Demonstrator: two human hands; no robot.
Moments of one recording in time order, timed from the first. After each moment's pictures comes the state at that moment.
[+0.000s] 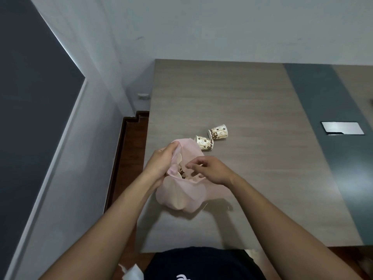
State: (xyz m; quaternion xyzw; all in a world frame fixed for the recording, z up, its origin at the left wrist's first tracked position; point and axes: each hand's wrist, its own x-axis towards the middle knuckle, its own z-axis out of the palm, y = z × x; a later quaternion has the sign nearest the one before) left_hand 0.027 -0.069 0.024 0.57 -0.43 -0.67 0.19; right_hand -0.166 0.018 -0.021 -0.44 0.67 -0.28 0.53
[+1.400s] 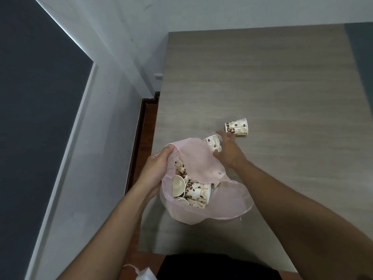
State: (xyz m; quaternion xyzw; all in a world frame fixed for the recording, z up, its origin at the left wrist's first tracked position) left_hand -0.007 -0.098 0.000 0.66 -0.36 -0.62 0.20; right_hand -0.267 -0.080 -0.164 -0.49 0.76 -0.17 0.39
